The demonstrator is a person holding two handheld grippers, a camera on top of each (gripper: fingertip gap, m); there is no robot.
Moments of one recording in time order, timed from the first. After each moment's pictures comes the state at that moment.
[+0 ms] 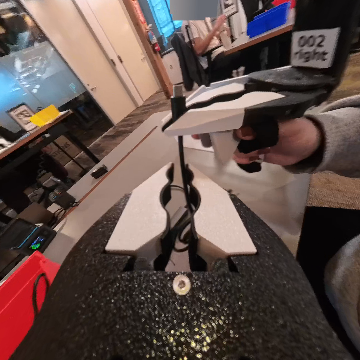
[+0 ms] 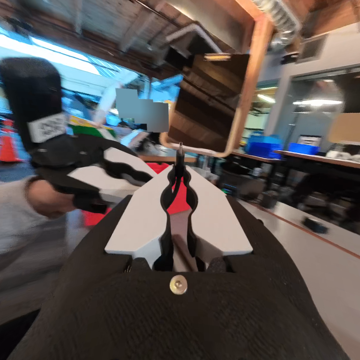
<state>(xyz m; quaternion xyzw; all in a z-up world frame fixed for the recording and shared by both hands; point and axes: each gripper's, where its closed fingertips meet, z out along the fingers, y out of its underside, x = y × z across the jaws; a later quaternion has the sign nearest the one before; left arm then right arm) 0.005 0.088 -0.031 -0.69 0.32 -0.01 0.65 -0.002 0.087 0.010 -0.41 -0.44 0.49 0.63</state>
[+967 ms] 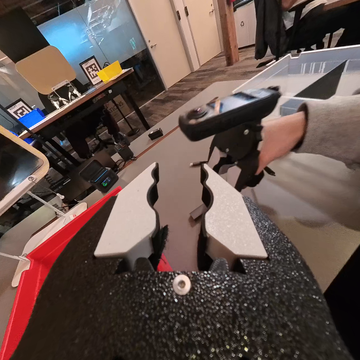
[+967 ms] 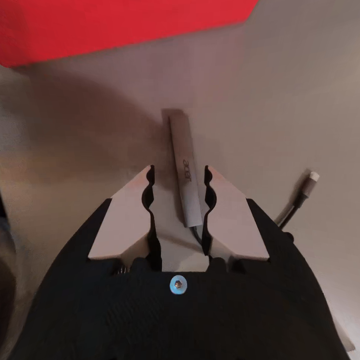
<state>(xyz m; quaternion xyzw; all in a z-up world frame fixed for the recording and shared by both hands) -0.091 0.080 -0.006 -0.75 0.20 0.09 0.63 -0.079 0.138 -0.172 -0.61 -0.73 0.20 0.21</state>
